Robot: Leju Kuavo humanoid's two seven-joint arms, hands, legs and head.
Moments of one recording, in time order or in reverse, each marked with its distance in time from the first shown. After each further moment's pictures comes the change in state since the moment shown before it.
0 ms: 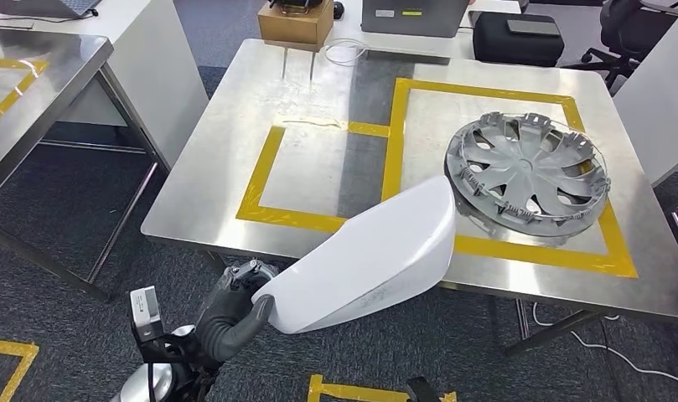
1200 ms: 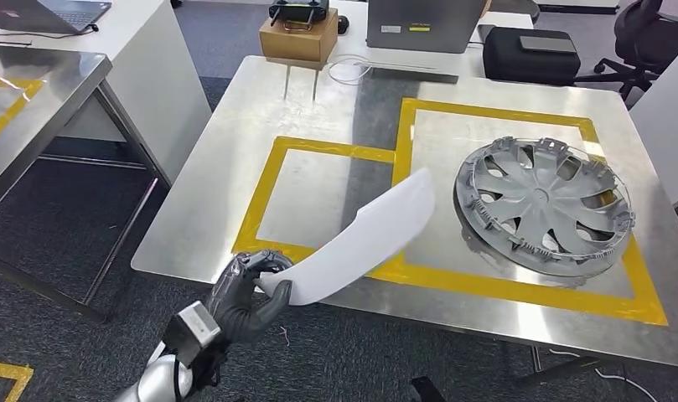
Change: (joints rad) left arm -0.075 -0.029 -0.018 0.068 -0.495 0.330 0.053; right arm 0.000 -0.011 -0.026 -0.007 0.035 -0.009 -0.002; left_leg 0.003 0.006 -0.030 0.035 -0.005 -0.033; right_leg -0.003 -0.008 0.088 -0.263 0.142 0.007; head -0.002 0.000
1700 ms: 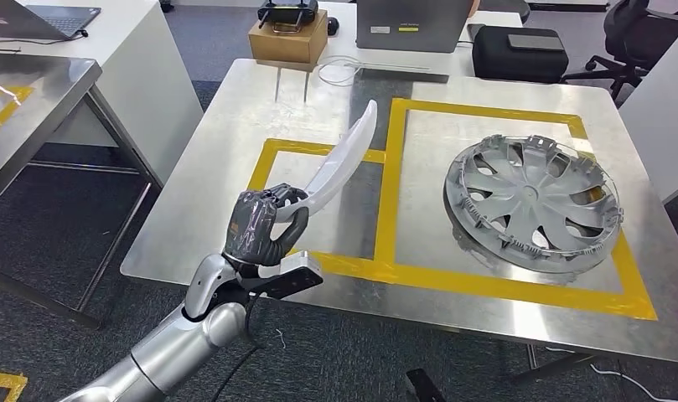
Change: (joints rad) left arm -0.332 -0.151 -0.053 0.471 -0.682 0.398 0.230; right arm -0.010 0.032 -0.044 -0.007 0.043 -0.009 -0.010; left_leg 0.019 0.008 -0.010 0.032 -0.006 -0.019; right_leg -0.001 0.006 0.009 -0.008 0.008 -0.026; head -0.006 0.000
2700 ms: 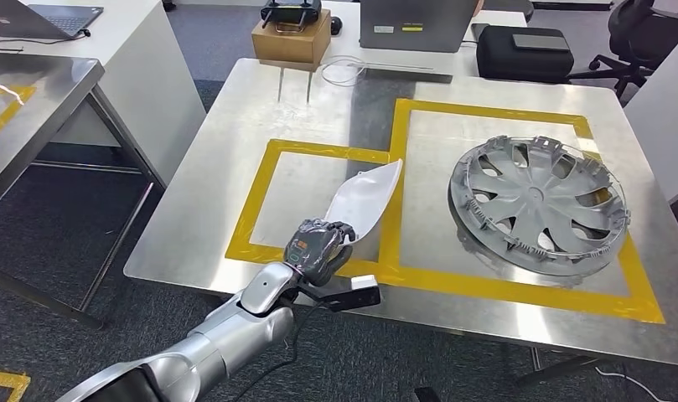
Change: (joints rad) left arm -0.169 -0.267 -0.140 0.692 -0.073 -0.031 0.006; right arm 0.083 0.001 -0.079 -0.002 -0.023 0.005 -0.090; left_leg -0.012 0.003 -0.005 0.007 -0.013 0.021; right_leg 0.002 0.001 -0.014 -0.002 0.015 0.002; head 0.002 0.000
